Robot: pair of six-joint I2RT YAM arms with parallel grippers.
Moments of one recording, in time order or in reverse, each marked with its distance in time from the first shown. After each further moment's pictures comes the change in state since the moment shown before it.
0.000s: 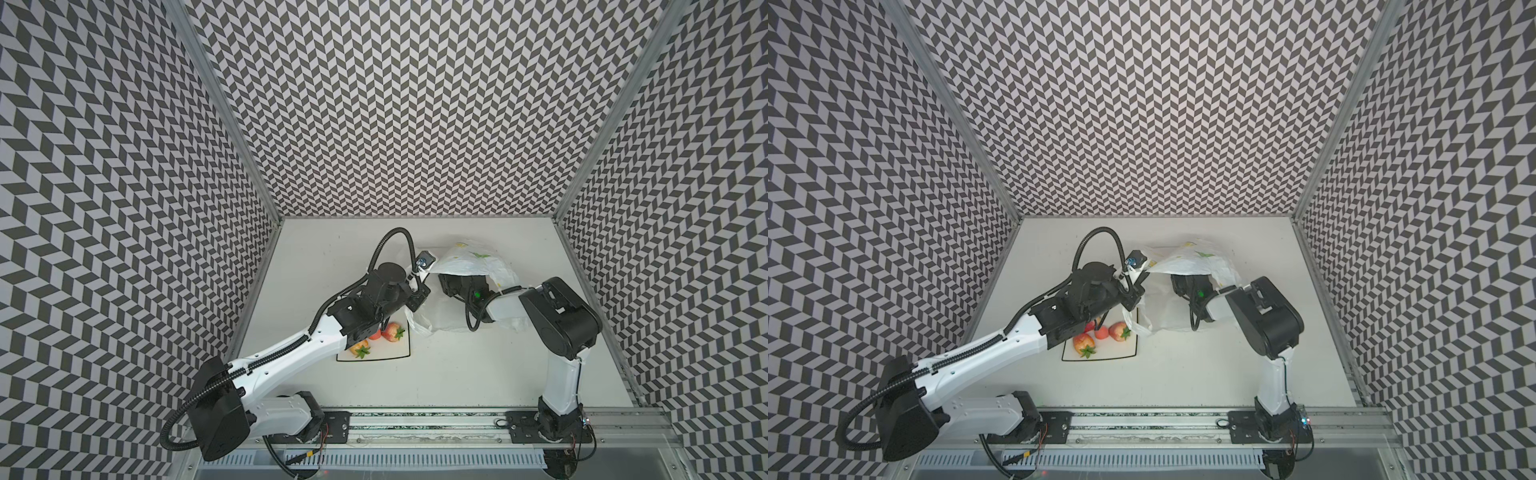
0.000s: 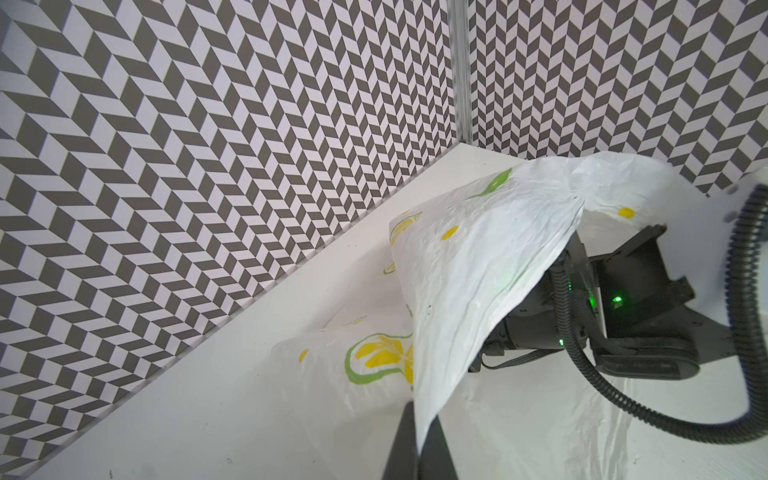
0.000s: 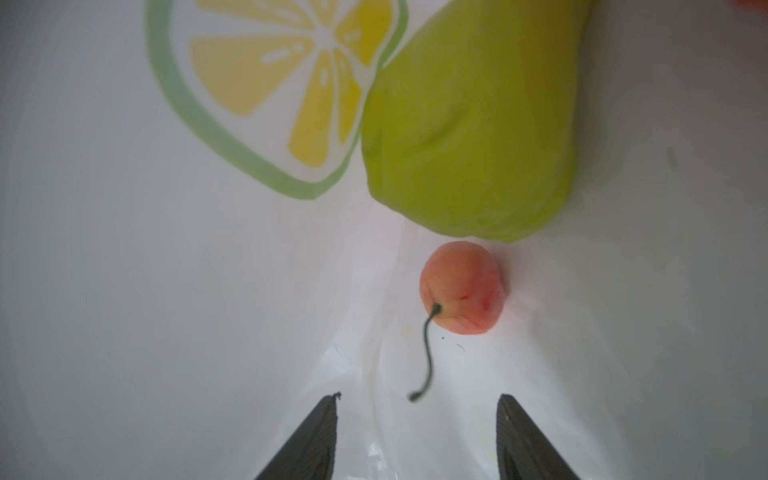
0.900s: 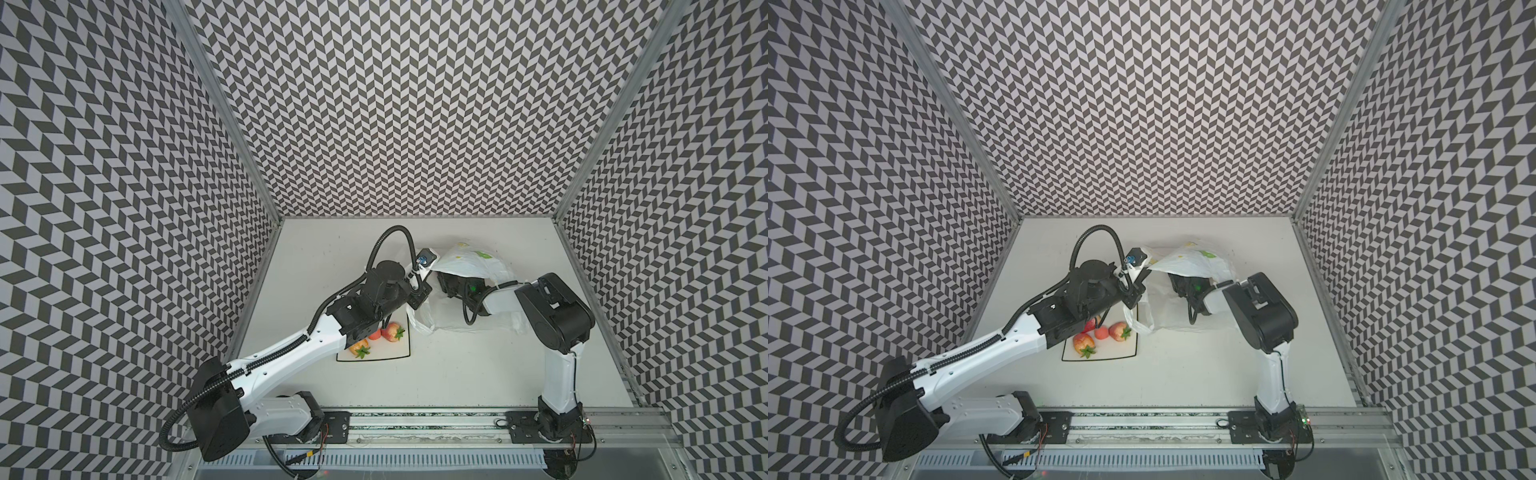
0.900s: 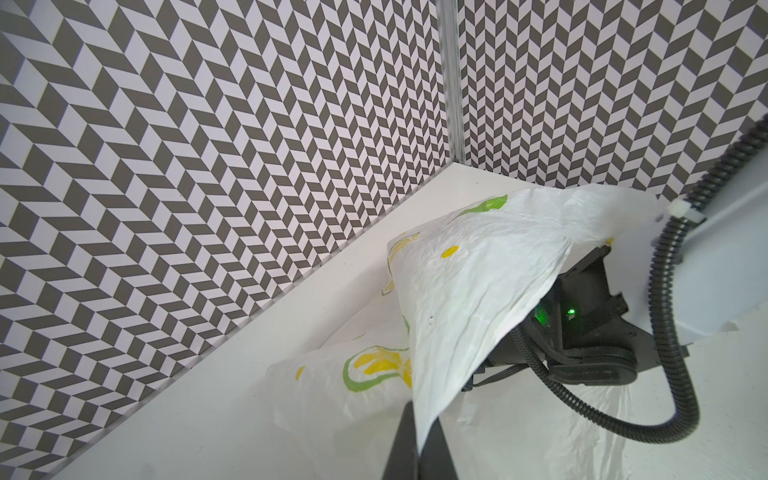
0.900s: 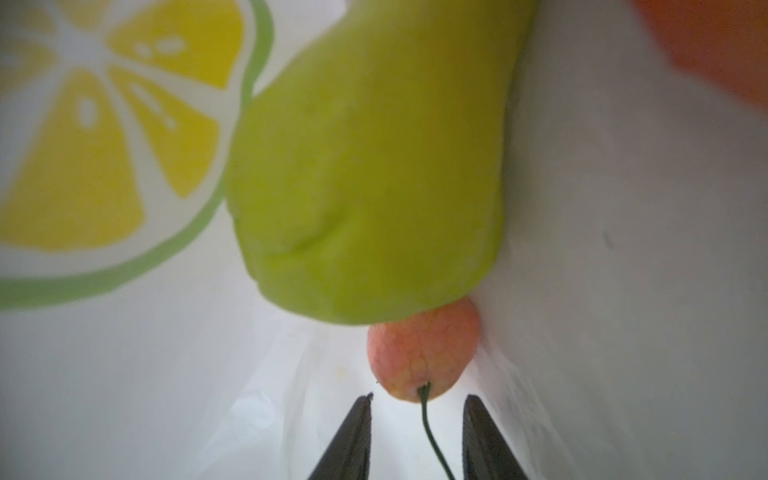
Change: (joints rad) left arm 0.000 0.000 0.018 0.016 0.029 0.006; right arm -0.019 0.049 0.060 -0.145 -0.005 -0.021
